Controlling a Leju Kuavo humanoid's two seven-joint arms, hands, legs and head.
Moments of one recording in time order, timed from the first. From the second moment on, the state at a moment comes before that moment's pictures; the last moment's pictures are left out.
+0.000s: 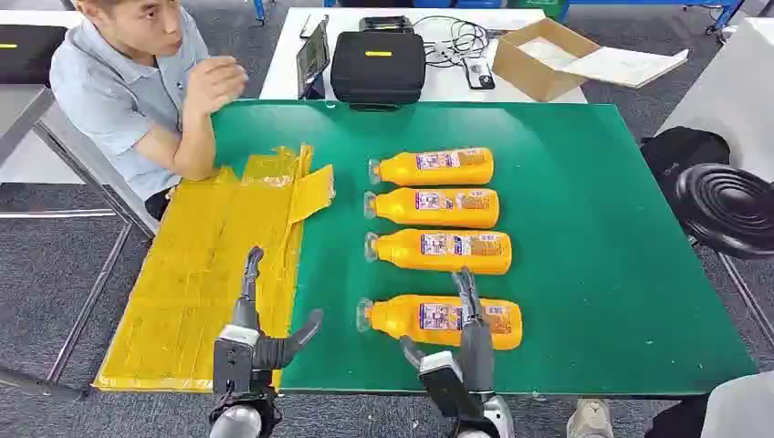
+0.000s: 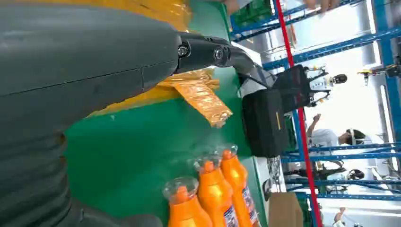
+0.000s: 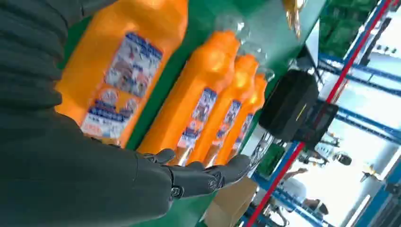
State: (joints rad) left arm 0.04 -0.14 -0.37 -1.38 -0.01 0.53 -0.48; right arm 0.03 0.11 0.50 -1.29 0.29 -0.60 -0.61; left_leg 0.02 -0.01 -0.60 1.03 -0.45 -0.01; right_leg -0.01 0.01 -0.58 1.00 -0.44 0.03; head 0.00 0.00
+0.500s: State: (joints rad) left arm -0.10 -0.19 -0.33 -1.23 0.01 0.54 -0.53; right arm -0.12 0.06 0.44 -1.17 0.63 -0.57 -0.44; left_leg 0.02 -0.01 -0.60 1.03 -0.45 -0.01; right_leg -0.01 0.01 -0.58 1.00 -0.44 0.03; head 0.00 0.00
